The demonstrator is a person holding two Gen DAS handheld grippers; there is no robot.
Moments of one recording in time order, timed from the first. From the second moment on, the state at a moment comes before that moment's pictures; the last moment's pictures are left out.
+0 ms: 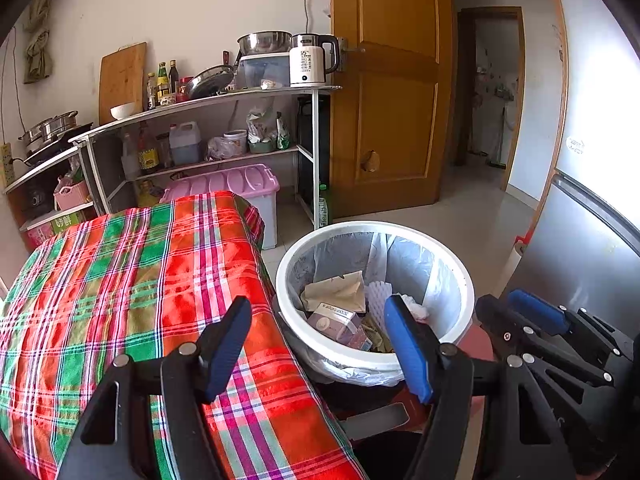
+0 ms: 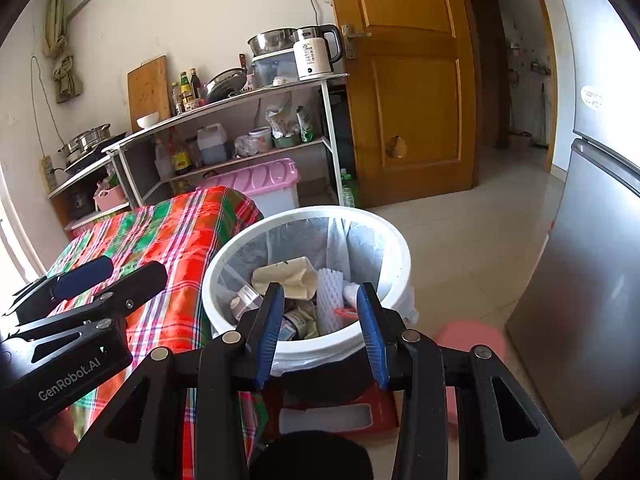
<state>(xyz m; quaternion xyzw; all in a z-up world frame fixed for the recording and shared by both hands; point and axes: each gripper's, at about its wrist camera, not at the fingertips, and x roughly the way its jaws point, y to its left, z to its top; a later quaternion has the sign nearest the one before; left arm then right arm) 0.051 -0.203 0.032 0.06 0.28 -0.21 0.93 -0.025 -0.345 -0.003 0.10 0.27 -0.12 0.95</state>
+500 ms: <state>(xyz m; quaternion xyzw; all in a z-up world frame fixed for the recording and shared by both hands) 0.053 -0.199 0.031 0.05 0.29 -0.20 0.94 -0.025 -0.339 -0.004 0.10 0.28 -0.11 0.95</state>
